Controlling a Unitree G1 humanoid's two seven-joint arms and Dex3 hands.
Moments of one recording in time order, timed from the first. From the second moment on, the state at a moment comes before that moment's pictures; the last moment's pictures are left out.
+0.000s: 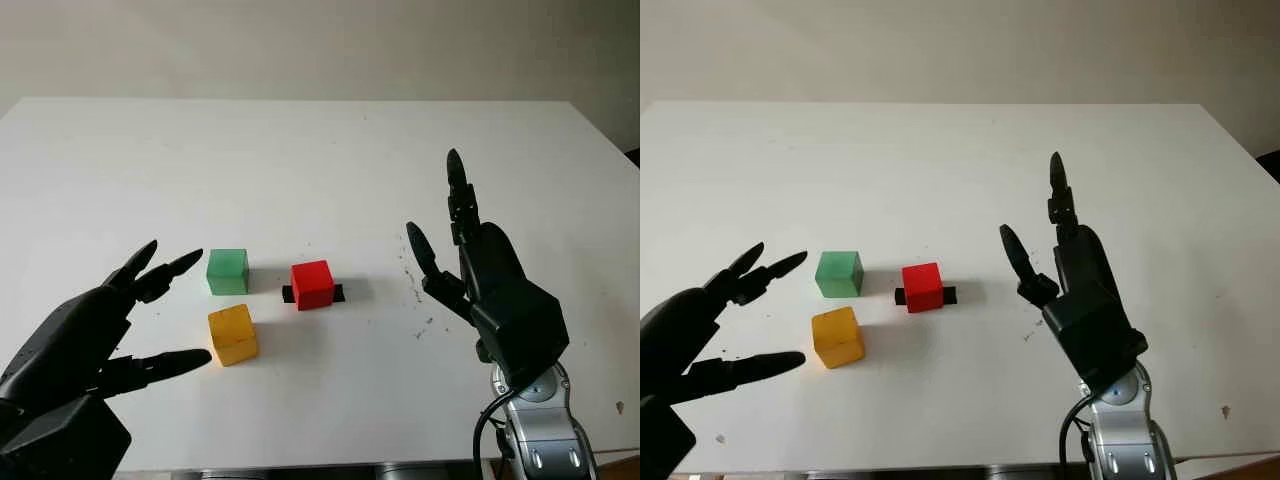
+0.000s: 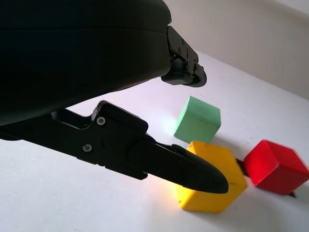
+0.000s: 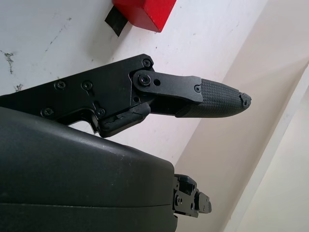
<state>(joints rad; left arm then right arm) 0.41 0.57 0.29 -0.53 0.40 -0.04 -0.32 0.01 -0.16 0.04 -0.37 -0.26 0.20 0.03</state>
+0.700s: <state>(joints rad) 0.36 0.53 0.16 -0.34 0.50 -0.18 -0.19 0.01 -0.15 0.04 -0.37 -0.27 0.20 0.02</state>
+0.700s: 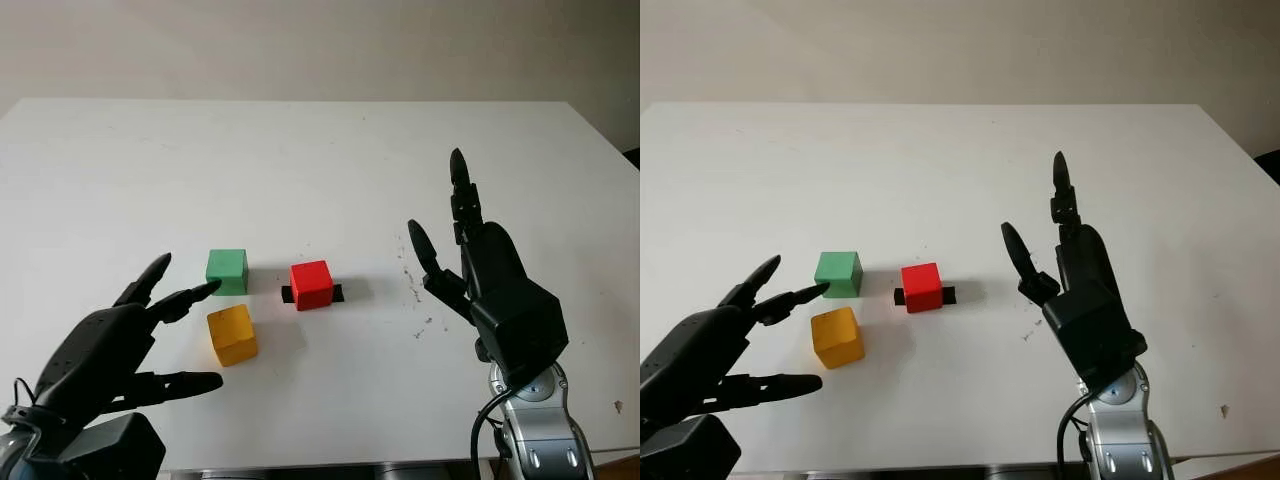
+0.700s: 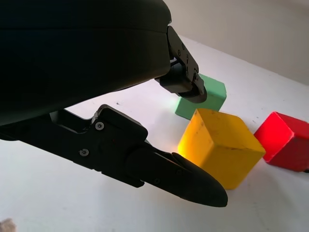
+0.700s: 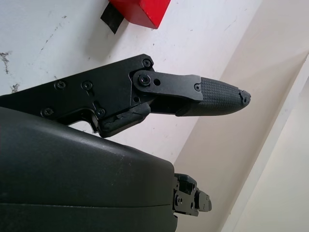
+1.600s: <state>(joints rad) 0.32 0.47 0.09 -0.22 0.51 -0.23 -0.07 0.01 -0.15 0.03 -0.37 -0.28 0.21 0.00</state>
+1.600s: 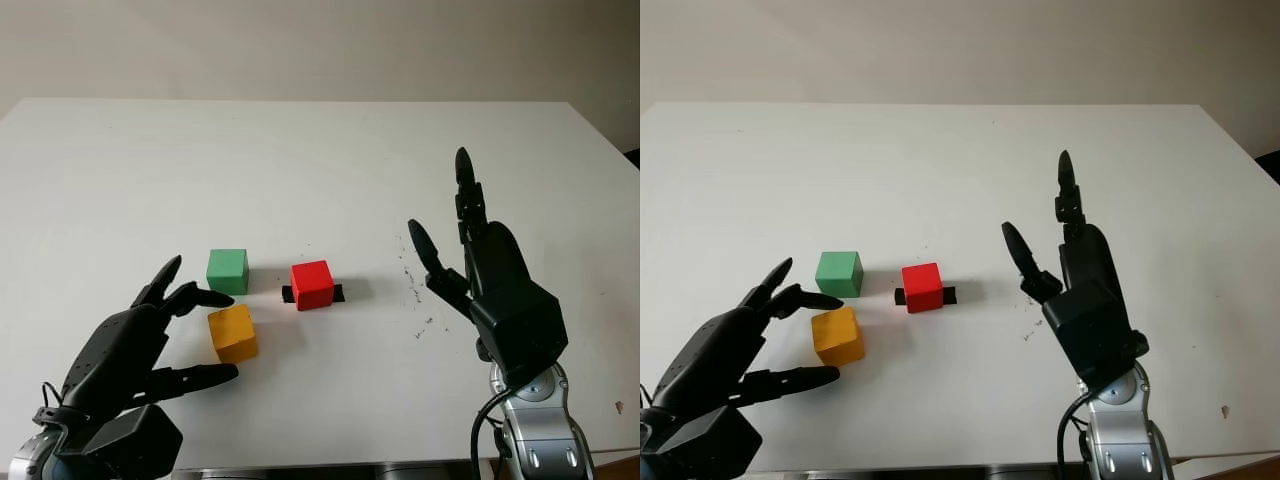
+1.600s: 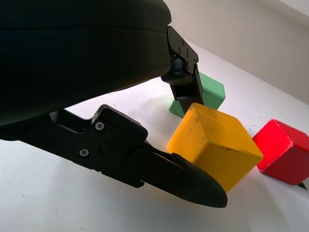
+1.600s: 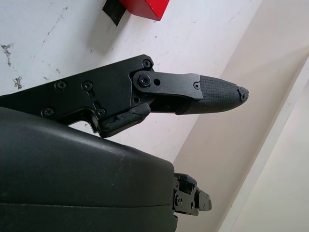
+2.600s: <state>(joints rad) 0.32 0.43 0.07 -0.19 0.31 -0.37 -0.06 0.02 -0.15 0.02 -0.37 -0.26 0.20 0.01</state>
